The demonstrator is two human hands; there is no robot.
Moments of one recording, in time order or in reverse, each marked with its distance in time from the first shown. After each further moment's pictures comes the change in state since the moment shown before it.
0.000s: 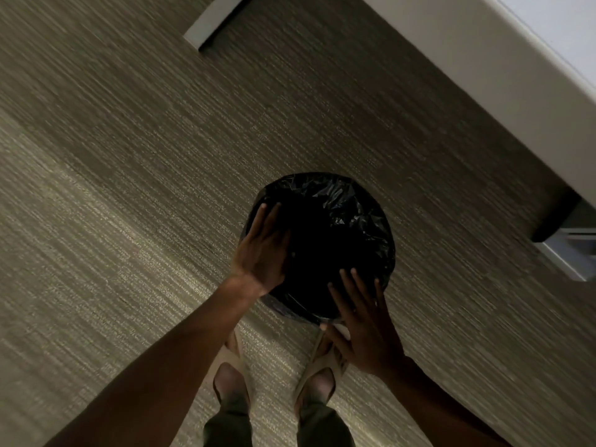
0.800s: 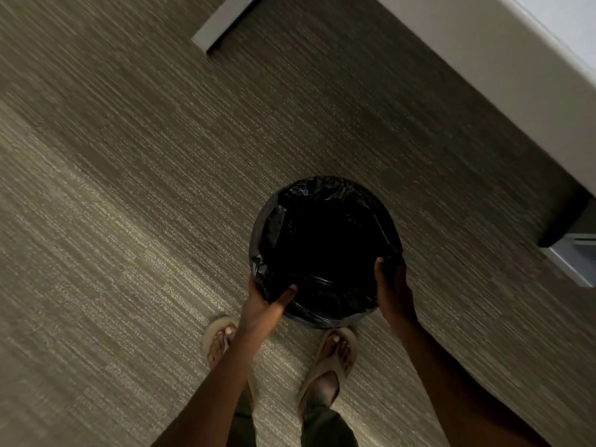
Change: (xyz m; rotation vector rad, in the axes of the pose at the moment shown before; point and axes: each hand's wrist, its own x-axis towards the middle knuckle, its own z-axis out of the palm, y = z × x) left_hand -0.073 0.046 0.044 -1.428 -0.122 -1.038; right_hand 0.053 0.034 -0.024 0.907 0.064 0.967
